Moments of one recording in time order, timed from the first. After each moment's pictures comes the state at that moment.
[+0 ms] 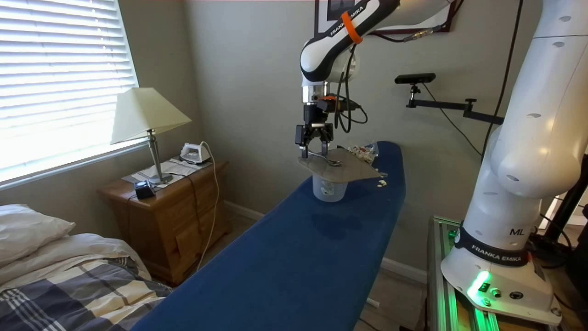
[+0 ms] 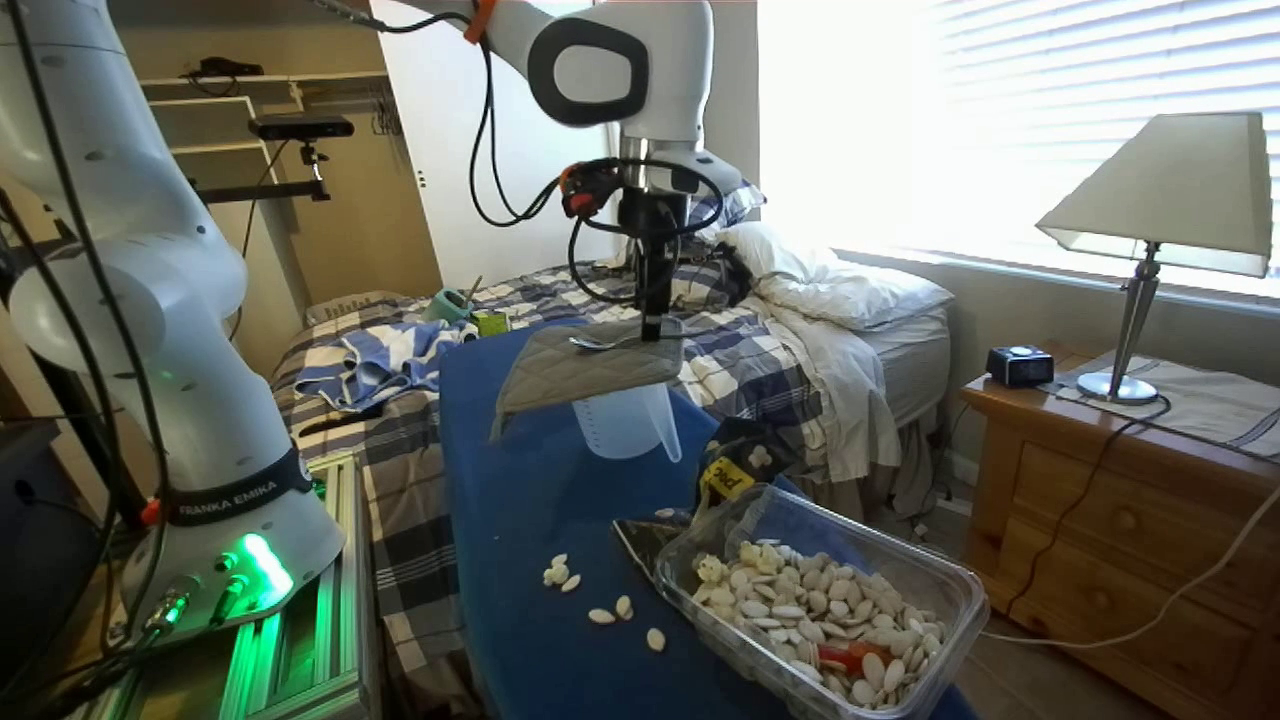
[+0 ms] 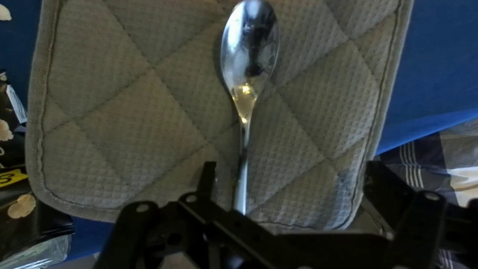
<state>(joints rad) -0.14 -0.03 -0.14 -2.24 0.14 2.08 0.05</state>
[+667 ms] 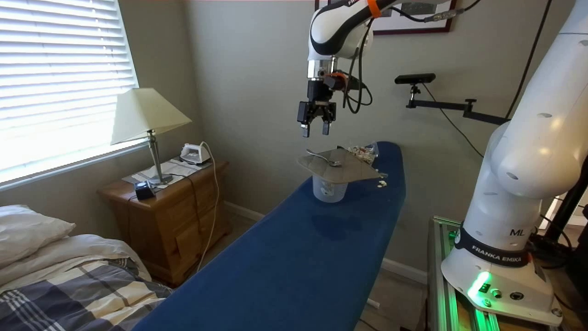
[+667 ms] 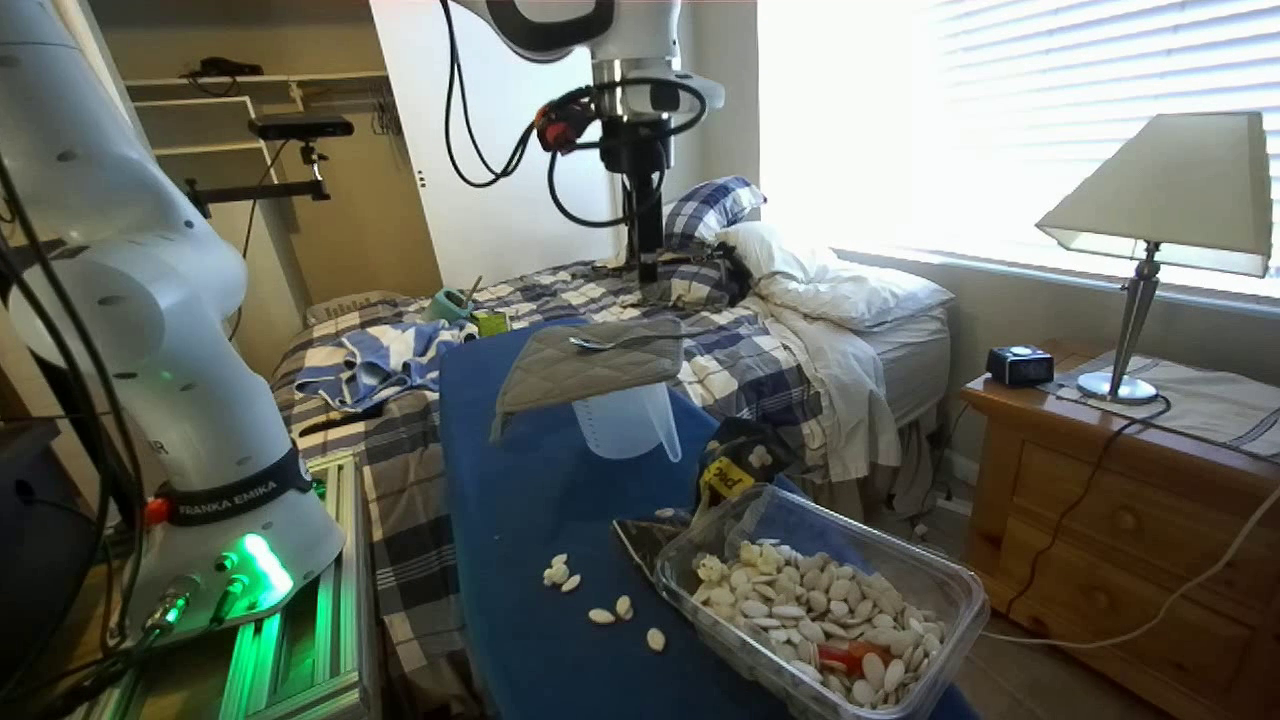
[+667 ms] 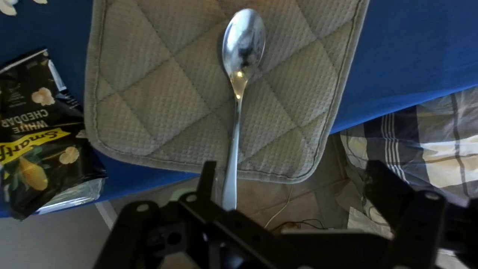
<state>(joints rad) -0.14 -0.18 -0.13 -2.24 0.10 2.03 0.06</state>
